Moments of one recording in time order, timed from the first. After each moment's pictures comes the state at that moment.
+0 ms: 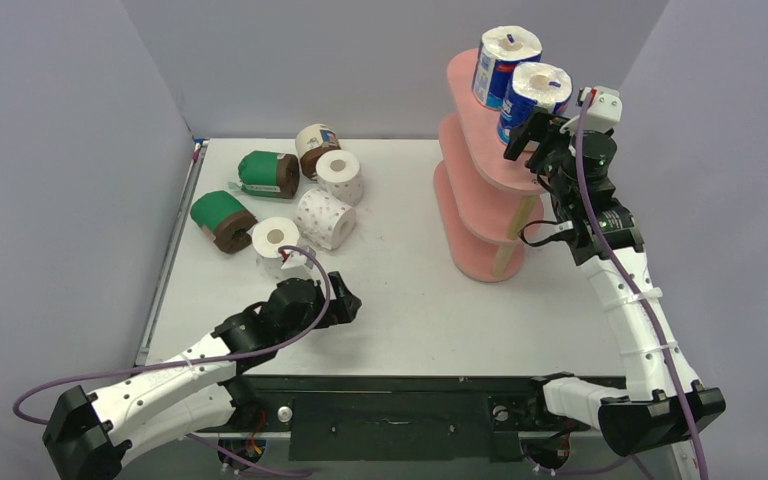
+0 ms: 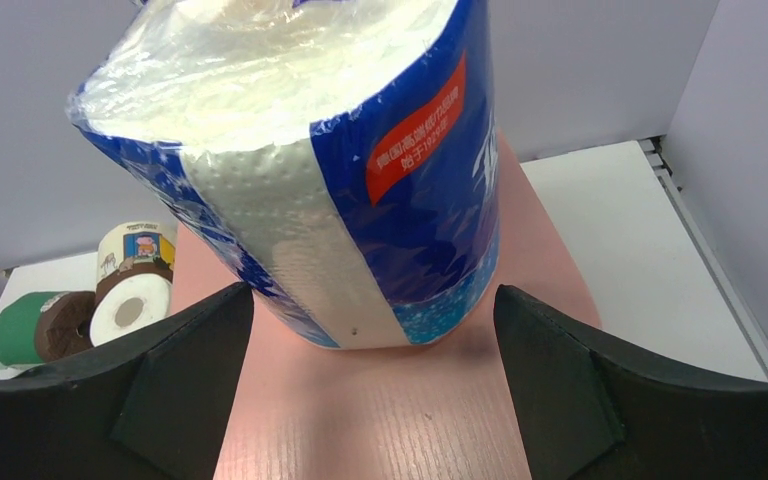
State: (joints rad) left arm -0.87 0.82 0.49 -0.26 -0.30 -0.86; right arm 0.21 1.18 1.38 -0.32 0.24 0.28
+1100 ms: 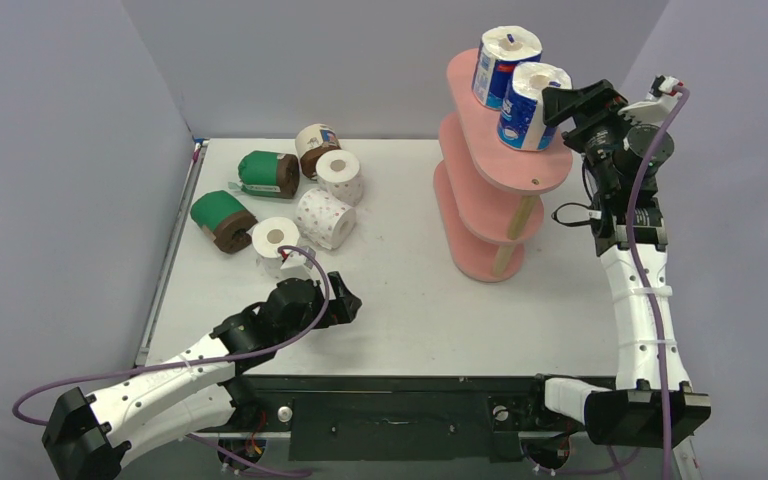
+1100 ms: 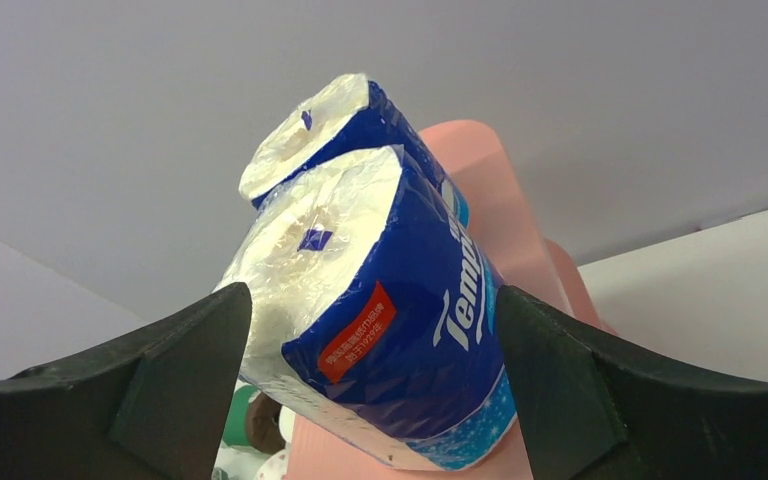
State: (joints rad) left arm -0.87 0.82 0.49 -0.27 -0.29 -0.86; right arm -0.06 1.19 1.38 -0.05 -0.13 0.65
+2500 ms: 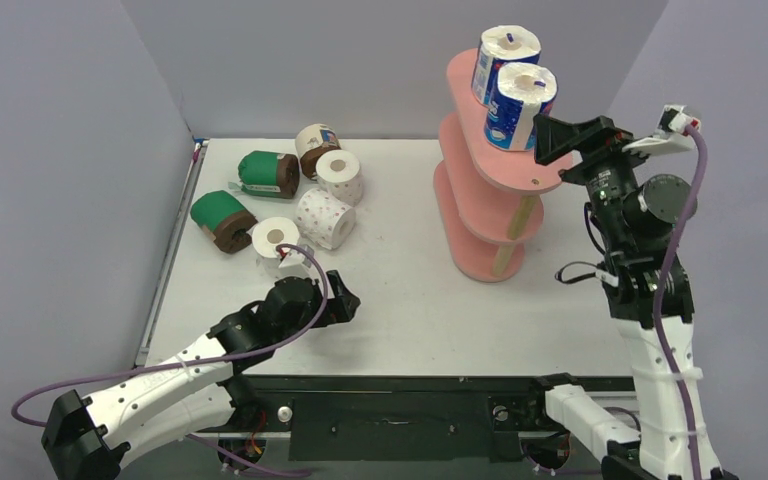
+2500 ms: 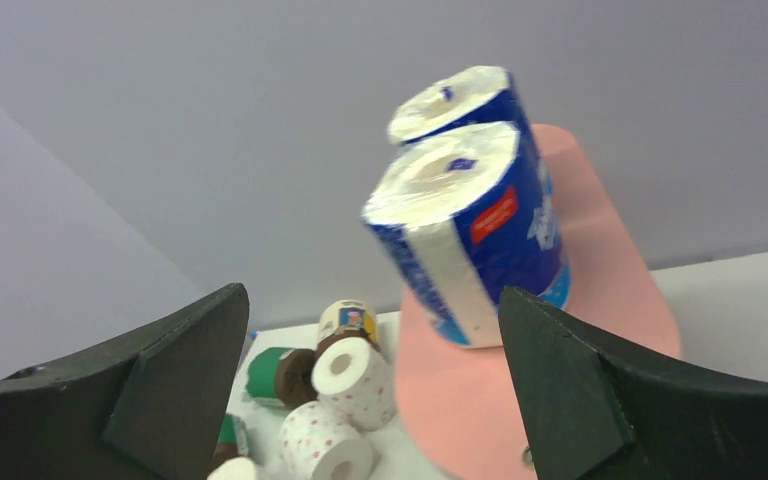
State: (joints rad) left arm -0.87 0.81 0.51 -0.30 -0.29 -0.85; right arm 0.11 0.96 1.38 -0.22 -0.01 0.52
